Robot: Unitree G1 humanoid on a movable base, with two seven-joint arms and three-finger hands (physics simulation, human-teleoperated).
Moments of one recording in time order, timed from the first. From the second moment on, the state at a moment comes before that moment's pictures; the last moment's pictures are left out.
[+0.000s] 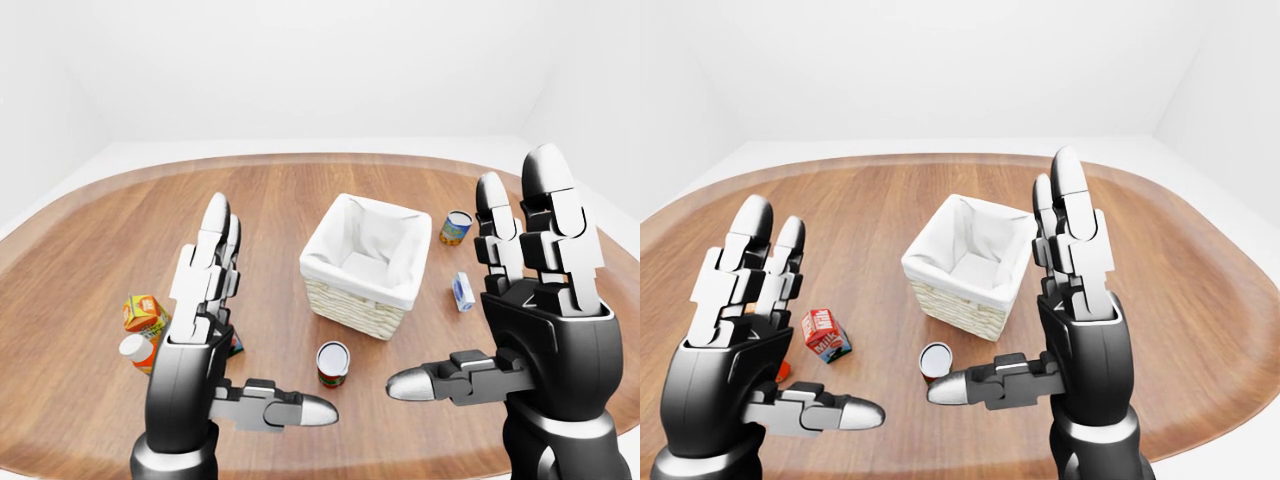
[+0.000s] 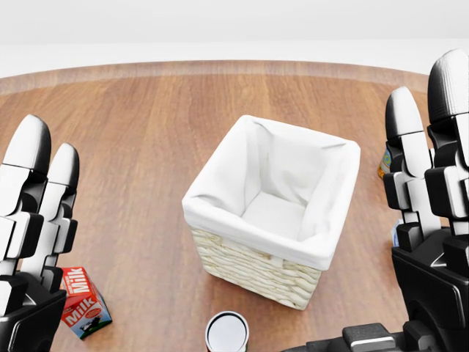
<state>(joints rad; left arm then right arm) 0.38 0.02 -0.22 -1.05 0.25 0.09 -0.14 0.23 0.00 0.11 -1.05 -0.14 0.09 0.14</state>
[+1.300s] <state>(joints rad) 0.11 0.05 0.07 -0.93 0.50 0.09 -0.32 0.24 0.00 0.11 -1.05 -0.14 0.09 0.13</state>
